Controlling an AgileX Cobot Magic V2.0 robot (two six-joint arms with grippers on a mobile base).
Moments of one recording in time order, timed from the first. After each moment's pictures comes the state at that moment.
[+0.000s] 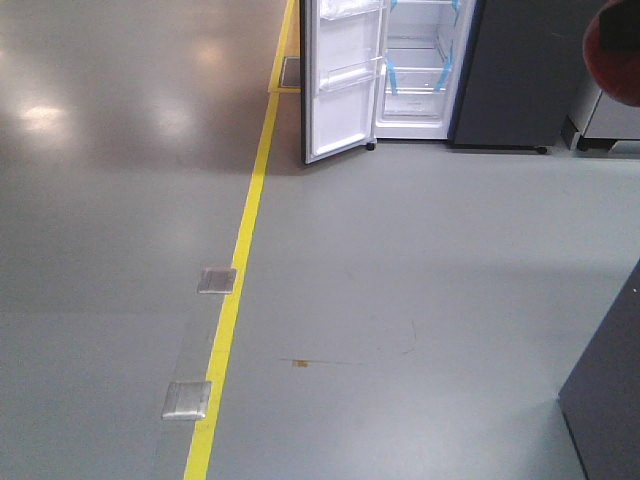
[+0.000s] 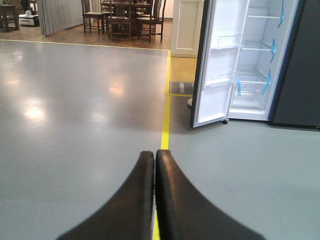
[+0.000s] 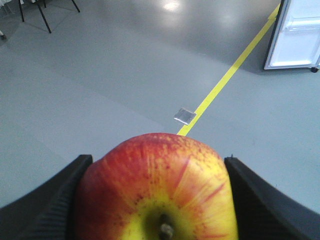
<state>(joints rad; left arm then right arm) 0.05 -0.01 0.03 0.01 0.18 -0.11 -0.19 1.19 -1.63 0.72 1.27 -0.61</state>
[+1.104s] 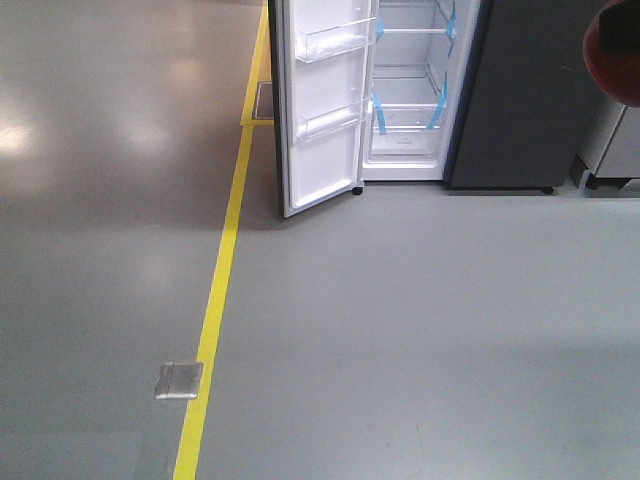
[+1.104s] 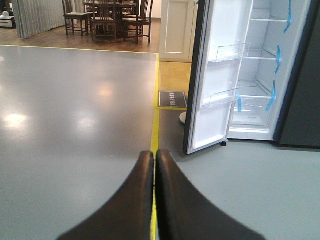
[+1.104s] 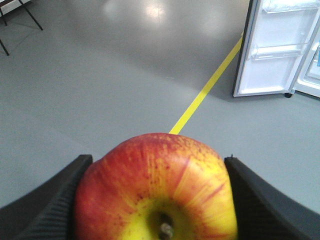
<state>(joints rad) 0.05 -0.01 0.03 0.01 0.18 -0.11 -0.19 1.19 -1.63 0.72 1.27 -0.61</state>
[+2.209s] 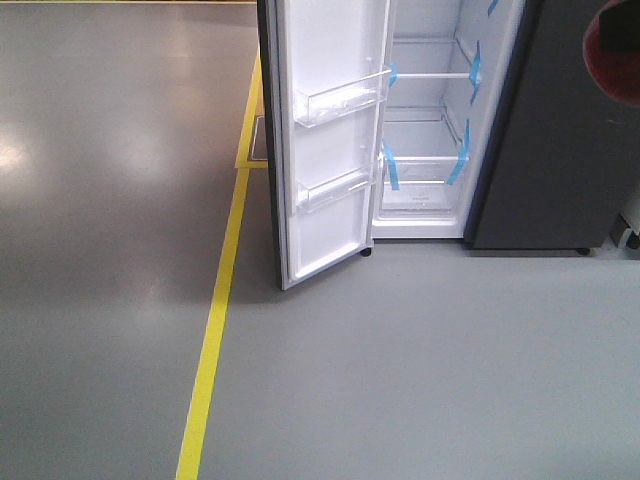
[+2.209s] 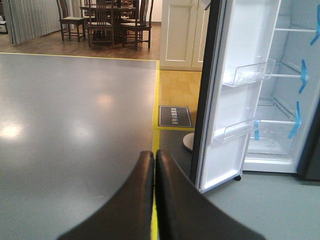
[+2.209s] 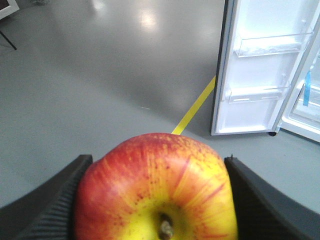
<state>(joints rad) 0.05 -0.01 0.03 0.01 0.18 -0.11 -0.19 1.19 -1.63 0.72 1.27 -0.61</state>
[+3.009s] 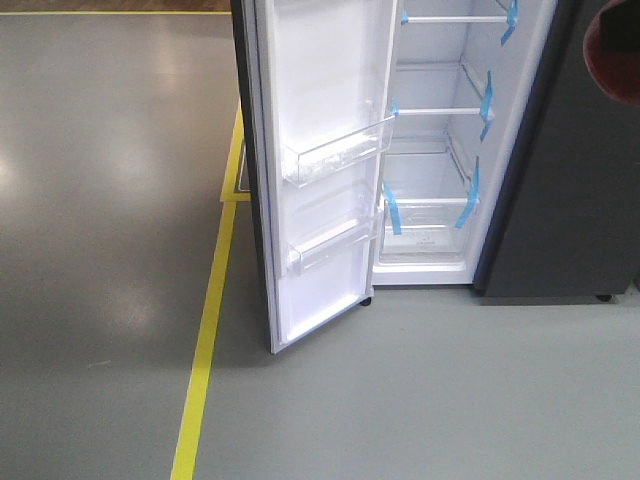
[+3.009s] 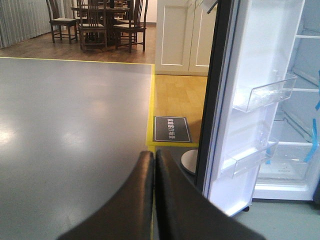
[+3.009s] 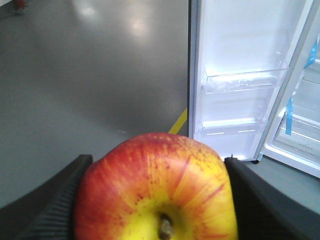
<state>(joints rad) 0.05 -0.01 0.03 0.01 0.18 -0.11 -0.19 1.19 -1.63 0.72 1.27 -0.61</state>
